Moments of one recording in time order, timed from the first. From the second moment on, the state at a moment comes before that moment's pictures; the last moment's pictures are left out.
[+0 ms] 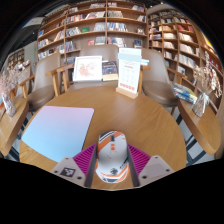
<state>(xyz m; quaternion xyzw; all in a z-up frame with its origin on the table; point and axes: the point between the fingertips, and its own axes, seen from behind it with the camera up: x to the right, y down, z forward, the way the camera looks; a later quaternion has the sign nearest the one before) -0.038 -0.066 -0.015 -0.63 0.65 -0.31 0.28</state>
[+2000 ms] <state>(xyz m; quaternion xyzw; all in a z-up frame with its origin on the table) -0.296 0.015 0.102 -0.65 0.59 -0.34 0.34</state>
